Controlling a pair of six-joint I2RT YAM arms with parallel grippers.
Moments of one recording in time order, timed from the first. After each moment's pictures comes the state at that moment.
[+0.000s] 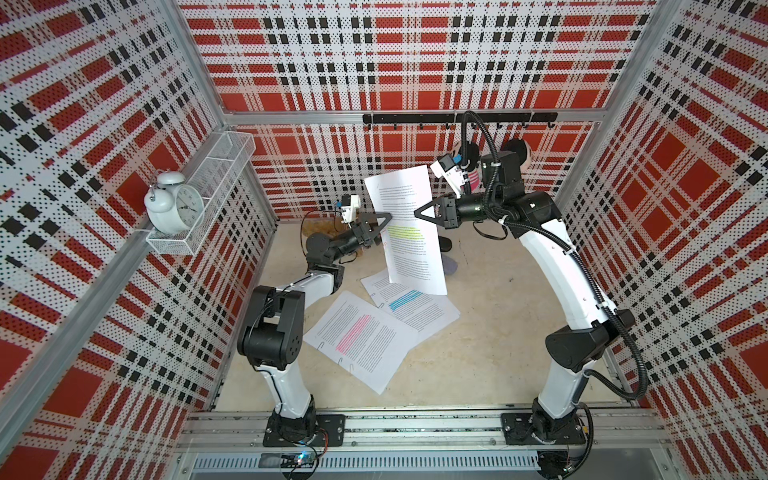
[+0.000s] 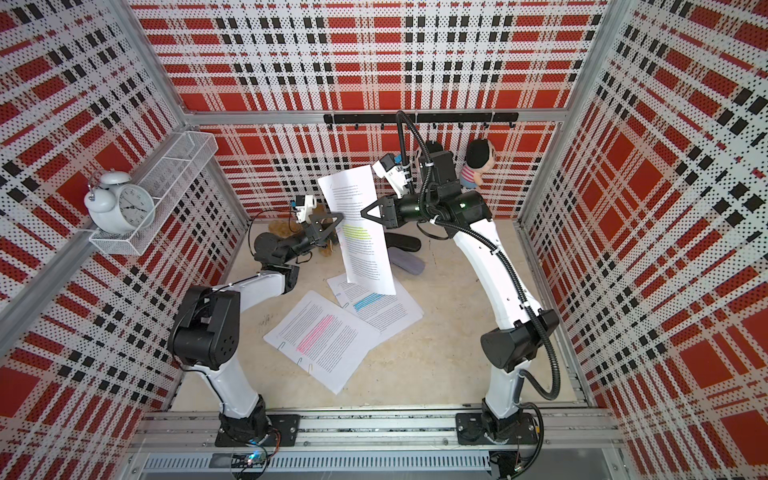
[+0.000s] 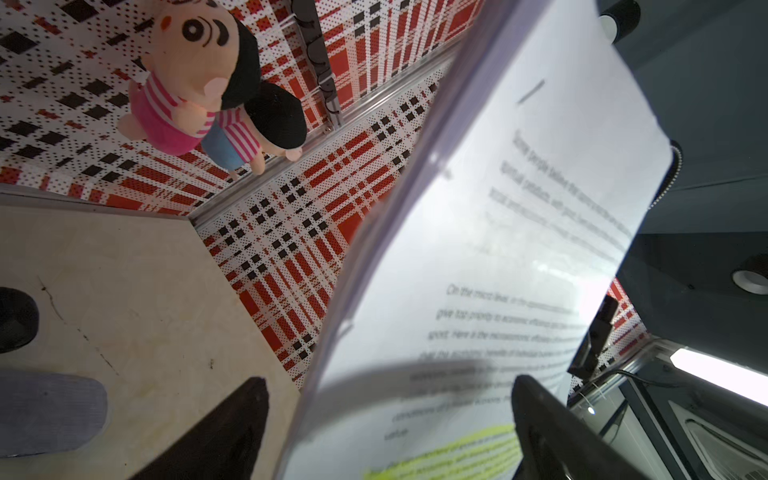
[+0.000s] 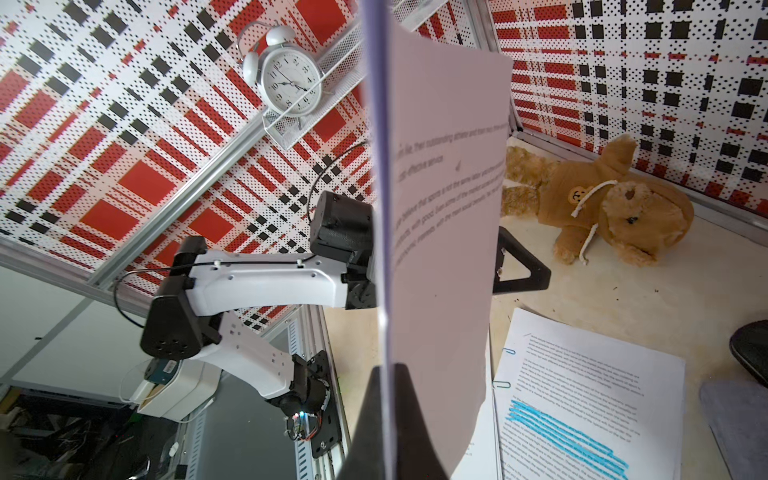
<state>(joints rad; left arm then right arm) -0.19 1.84 1.09 1.37 0.96 -1.57 0.44 1.83 2.26 -0.87 -0.87 0.19</state>
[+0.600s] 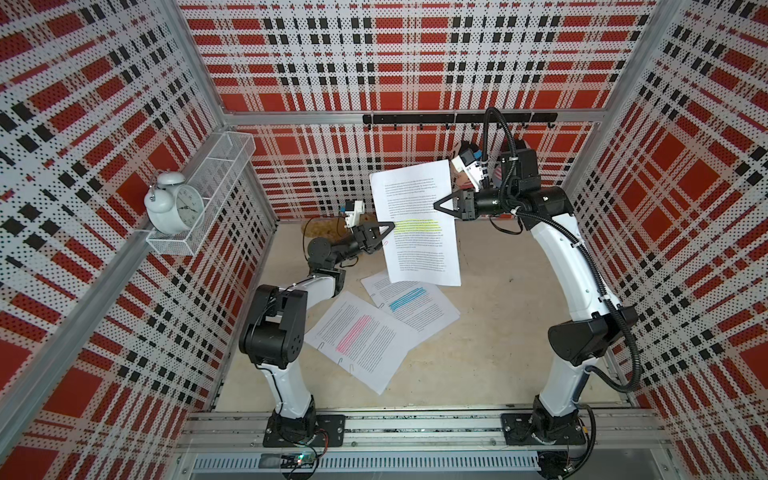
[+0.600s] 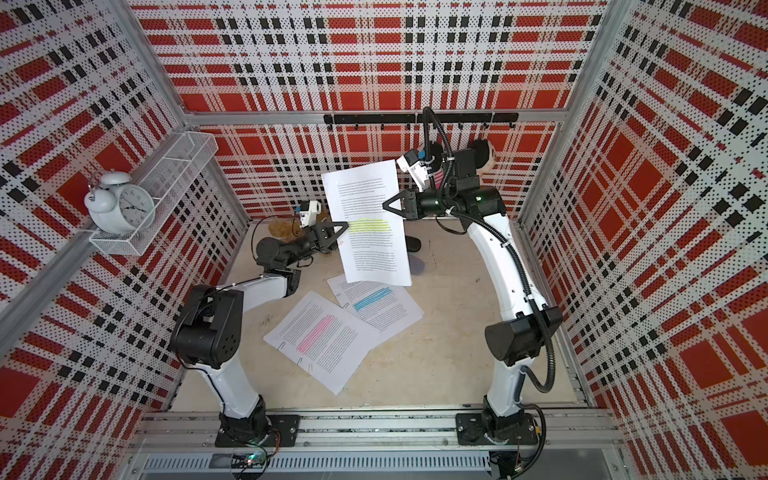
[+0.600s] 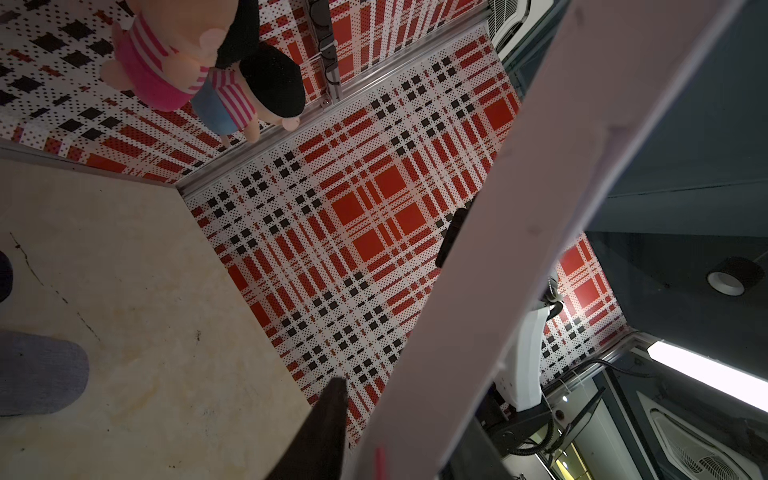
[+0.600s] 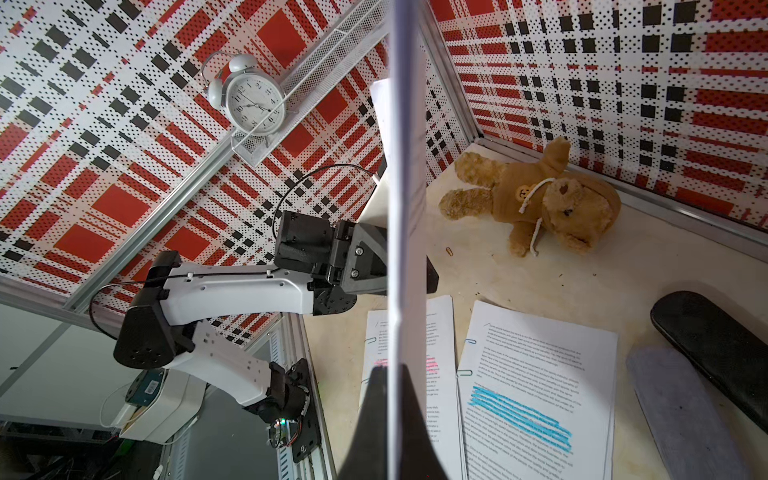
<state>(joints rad) -0.19 1.82 1.05 1.34 0.99 -1.55 0.31 1.86 2.26 -0.91 -0.91 0.13</state>
